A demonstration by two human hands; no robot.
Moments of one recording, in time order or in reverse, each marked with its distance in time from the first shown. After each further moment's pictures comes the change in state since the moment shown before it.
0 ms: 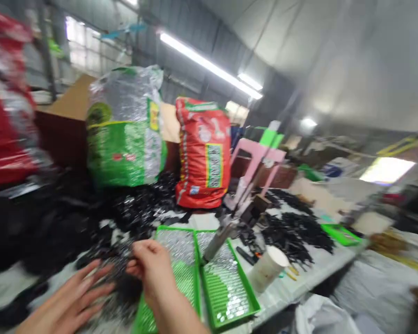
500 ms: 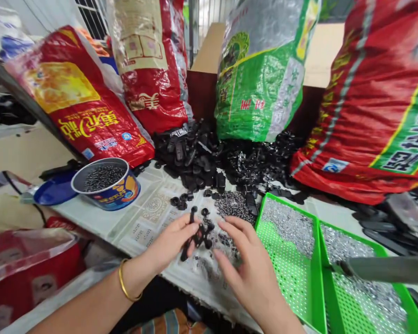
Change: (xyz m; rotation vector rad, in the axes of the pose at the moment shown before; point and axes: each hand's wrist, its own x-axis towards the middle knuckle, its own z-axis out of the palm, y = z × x) left_hand -0.043 -0.012 -0.032 0.030 0.042 0.131; right_hand -0.058 0.001 0.001 -0.985 -0.611 -0.381
